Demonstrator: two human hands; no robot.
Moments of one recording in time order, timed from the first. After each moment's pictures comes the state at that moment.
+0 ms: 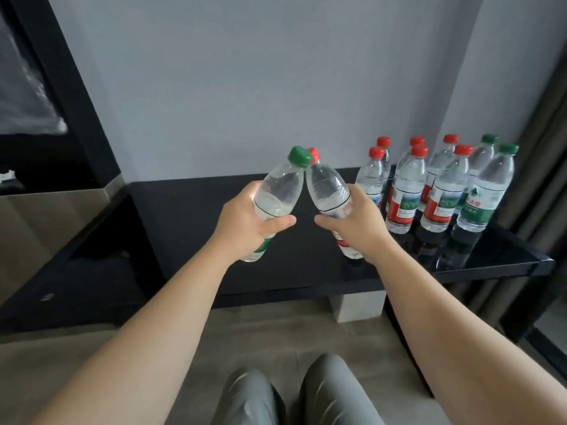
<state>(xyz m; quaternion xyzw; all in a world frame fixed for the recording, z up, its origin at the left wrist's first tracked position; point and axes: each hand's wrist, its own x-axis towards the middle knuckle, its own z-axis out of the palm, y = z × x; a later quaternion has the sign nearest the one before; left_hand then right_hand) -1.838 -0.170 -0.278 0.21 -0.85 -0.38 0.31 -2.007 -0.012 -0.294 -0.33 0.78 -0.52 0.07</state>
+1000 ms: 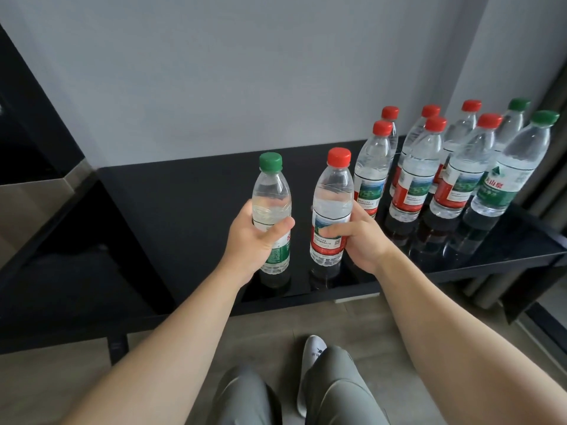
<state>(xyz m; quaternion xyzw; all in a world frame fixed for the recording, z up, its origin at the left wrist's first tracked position) -1.913 -0.188 -0.358 0.21 -0.70 -0.61 0.31 -2.075 -0.038 -0.365 -0.32 0.57 -0.67 0.35</state>
